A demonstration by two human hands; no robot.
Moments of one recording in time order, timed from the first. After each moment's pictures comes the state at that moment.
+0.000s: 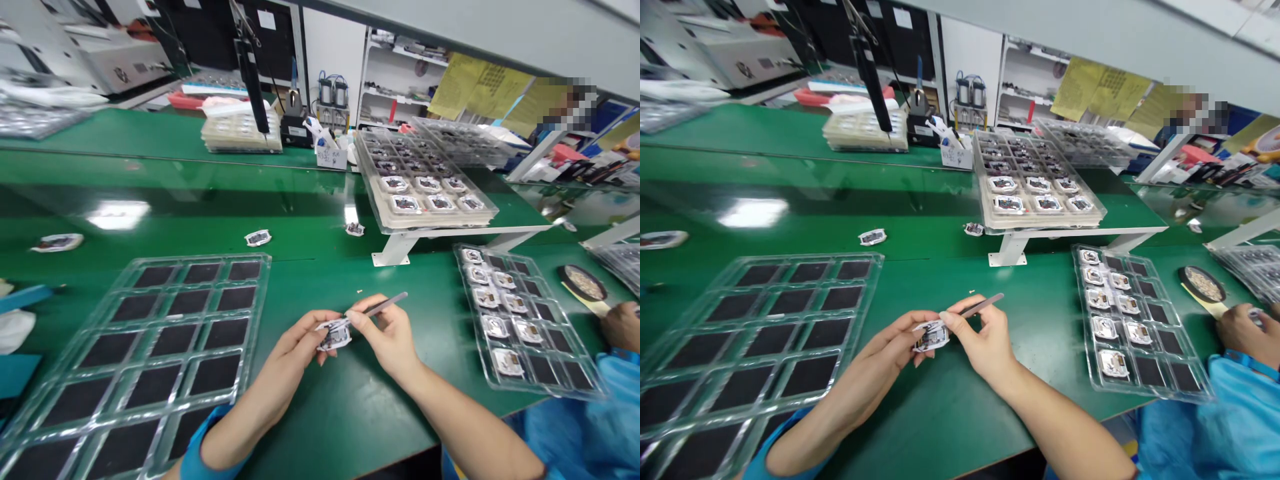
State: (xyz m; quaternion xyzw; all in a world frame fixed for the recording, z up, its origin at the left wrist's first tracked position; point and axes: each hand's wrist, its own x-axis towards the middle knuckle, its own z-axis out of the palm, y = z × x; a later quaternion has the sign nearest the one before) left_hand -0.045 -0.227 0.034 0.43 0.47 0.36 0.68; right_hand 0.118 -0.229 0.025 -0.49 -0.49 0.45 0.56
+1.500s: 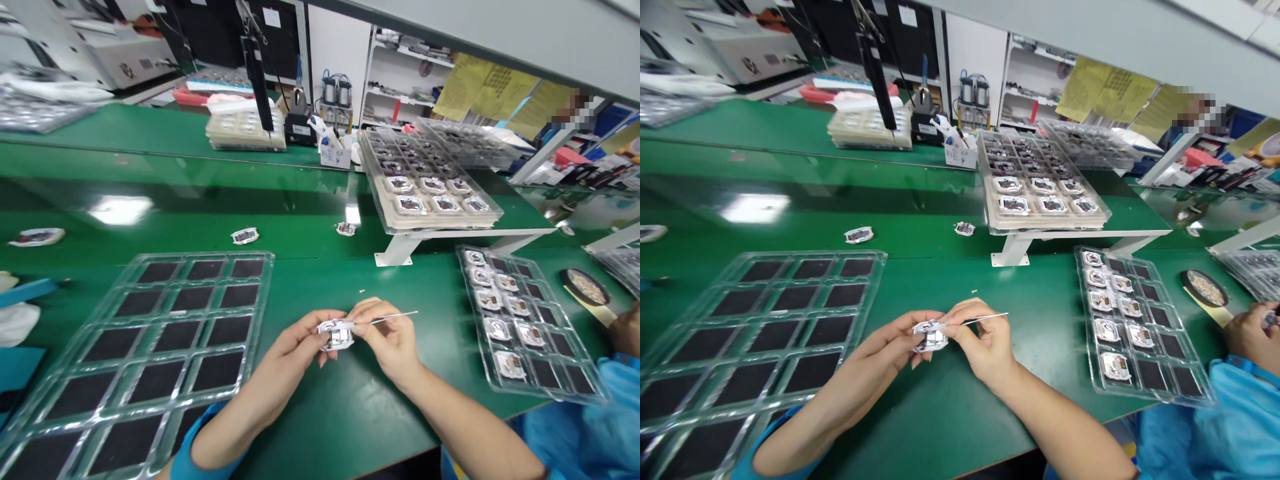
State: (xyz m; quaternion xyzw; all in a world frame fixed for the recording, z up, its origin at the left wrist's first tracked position) left_hand -0.052 -0.227 0.045 0.42 0.44 0.36 0.71; right_hand 0.114 -0.228 0.022 -0.34 -0.53 0.44 0.64
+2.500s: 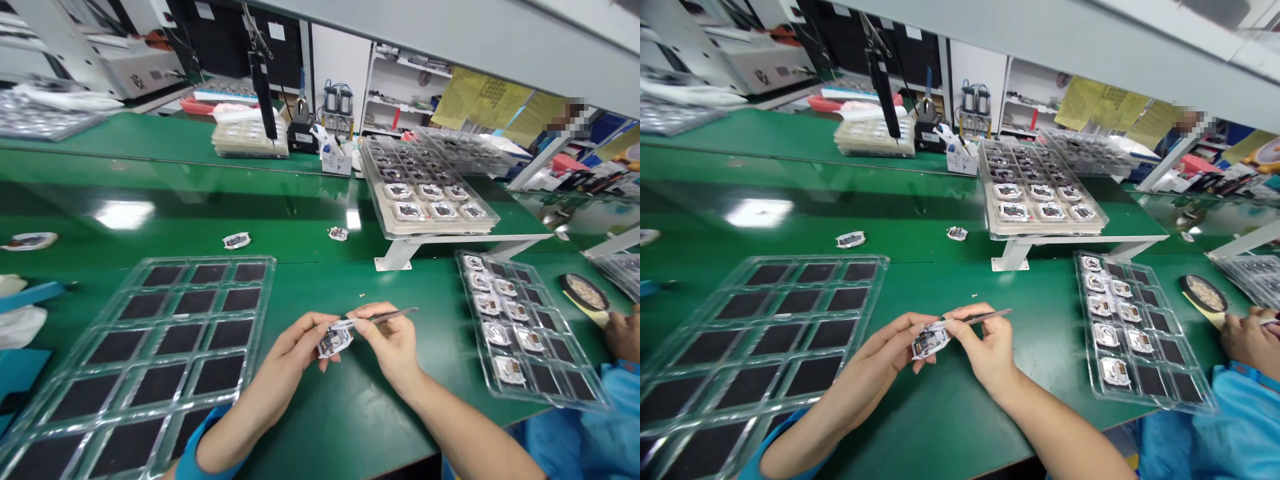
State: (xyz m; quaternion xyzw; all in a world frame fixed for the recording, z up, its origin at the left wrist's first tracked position) left_hand -0.049 -0.228 0.047 0.41 0.46 0.38 0.69; right_hand 0.114 -0.234 0.021 -0.44 -0.46 0.45 0.62
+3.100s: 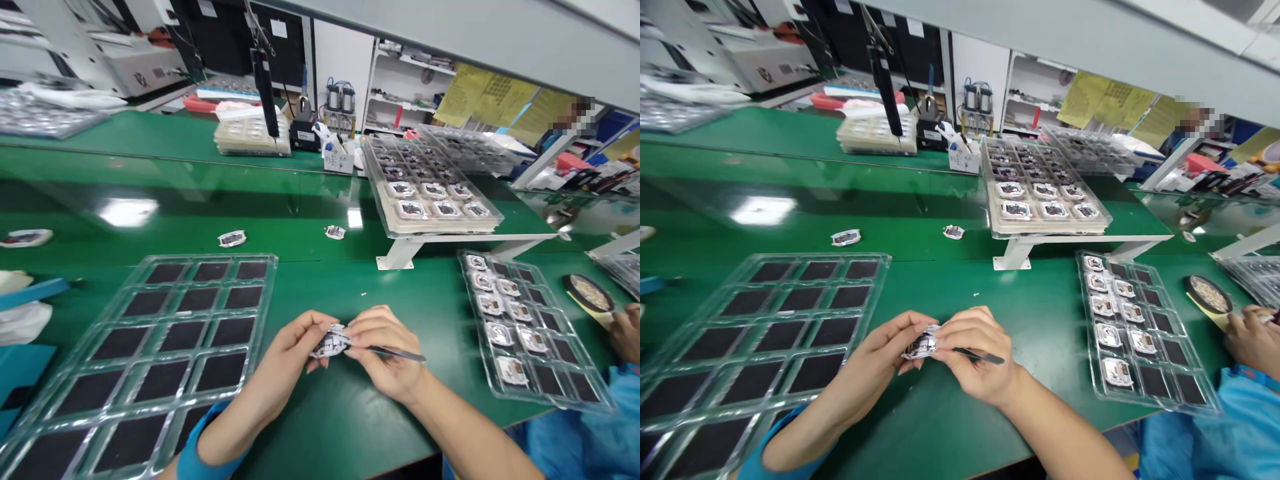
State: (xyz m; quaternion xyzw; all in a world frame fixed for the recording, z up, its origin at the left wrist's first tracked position) left_hand -0.051 -0.224 0.044 0.42 0.49 0.35 0.68; right_hand 0.119 -0.237 0.038 -0.34 -0.69 0.26 0.59
